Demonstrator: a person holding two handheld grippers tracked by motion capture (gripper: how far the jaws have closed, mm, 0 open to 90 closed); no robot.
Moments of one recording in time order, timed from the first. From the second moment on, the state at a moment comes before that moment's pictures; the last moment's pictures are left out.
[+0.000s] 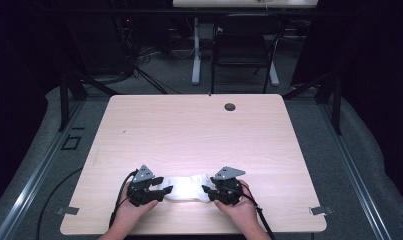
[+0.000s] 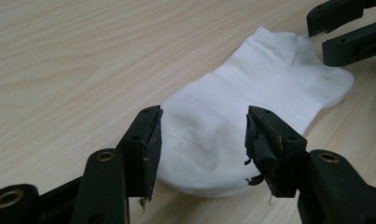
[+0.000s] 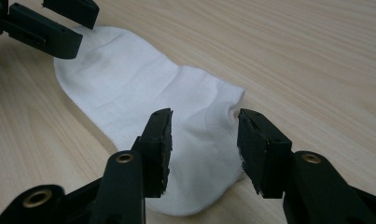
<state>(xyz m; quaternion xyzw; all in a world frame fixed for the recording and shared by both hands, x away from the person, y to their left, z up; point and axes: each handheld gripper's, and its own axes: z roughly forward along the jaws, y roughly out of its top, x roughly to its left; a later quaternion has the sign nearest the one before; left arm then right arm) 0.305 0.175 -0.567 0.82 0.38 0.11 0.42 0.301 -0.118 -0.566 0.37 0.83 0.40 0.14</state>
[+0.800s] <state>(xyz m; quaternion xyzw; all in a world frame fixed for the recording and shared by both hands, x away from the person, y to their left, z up) 0.300 0.210 -0.557 0.81 0.39 0.14 0.42 0.291 -0.146 -0.557 0.37 0.81 0.41 0.17</state>
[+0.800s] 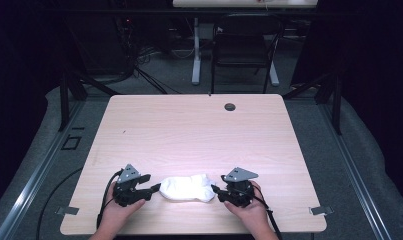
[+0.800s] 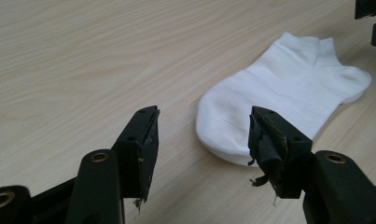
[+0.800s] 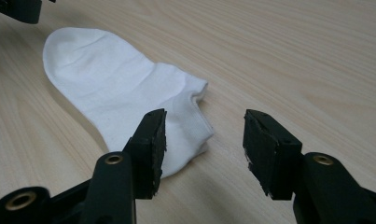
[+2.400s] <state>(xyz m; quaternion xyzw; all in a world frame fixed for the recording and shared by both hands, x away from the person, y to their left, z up) 0.310 0.226 -0.570 0.81 0.41 0.18 0.38 0.300 -0.166 -0.571 0.45 0.79 0.38 0.17</state>
